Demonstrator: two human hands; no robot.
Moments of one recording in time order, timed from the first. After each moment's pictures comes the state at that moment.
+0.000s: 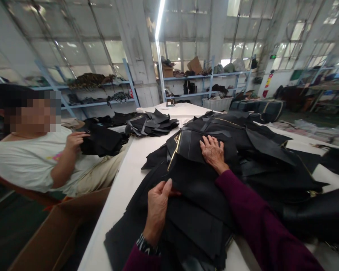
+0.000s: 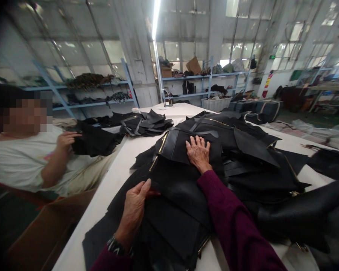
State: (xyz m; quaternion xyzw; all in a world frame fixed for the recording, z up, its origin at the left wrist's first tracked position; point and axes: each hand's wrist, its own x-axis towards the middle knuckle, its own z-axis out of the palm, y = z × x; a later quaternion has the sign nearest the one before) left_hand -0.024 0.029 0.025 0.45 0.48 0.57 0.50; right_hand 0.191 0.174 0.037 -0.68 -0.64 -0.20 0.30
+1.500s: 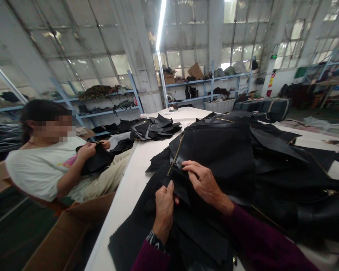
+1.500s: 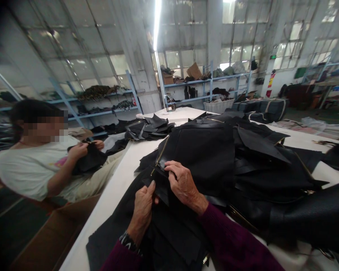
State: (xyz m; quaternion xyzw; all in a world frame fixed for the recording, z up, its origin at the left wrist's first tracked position) left_hand -0.016 0.042 0.006 0.44 0.55 0.58 0.41; right_hand 0.124 0.067 0.040 -0.38 -0.77 0.08 0.52
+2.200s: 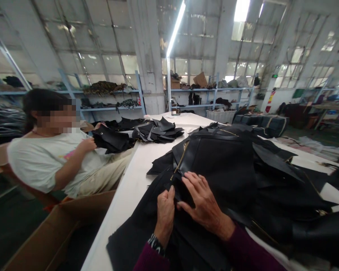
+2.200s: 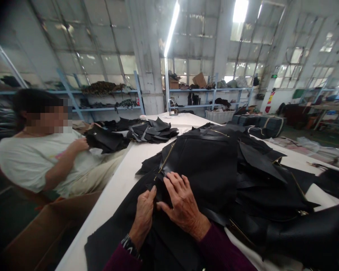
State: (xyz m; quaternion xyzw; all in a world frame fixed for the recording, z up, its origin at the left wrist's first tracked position) left_hand -0.025 0.045 -0.003 0.45 0.53 0.60 0.41; right_hand 0.115 0.037 0.027 -0.38 -0.84 -0.06 0.38
